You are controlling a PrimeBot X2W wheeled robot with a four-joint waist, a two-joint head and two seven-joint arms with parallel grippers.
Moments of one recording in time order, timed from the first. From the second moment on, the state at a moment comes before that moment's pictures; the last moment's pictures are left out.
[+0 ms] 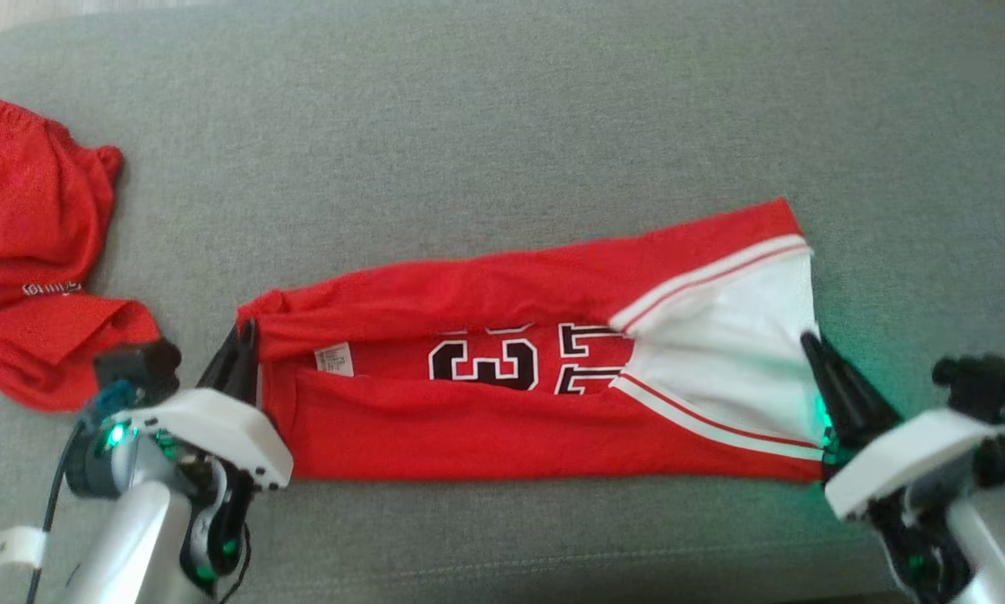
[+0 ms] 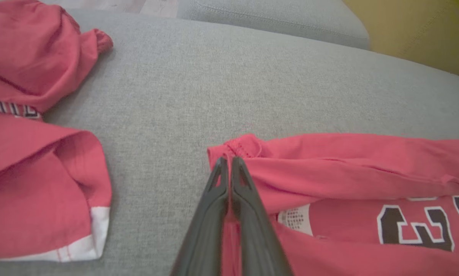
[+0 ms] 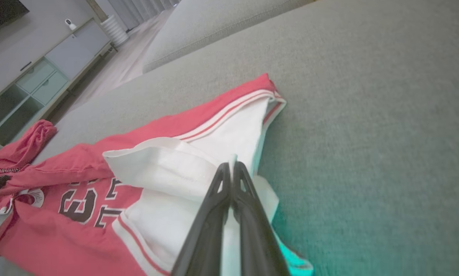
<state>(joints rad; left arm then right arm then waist) -0.21 0.25 -0.30 0.29 -0.50 0.11 -0.02 -0.14 -0.39 0.33 0.26 0.76 0.13 -0.01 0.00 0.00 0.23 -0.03</state>
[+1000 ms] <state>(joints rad) 0.00 0.25 -0.33 0.03 -0.33 0.31 -0.23 0.08 -0.15 0.04 -0.16 0.26 0.13 0.05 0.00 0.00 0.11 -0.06</state>
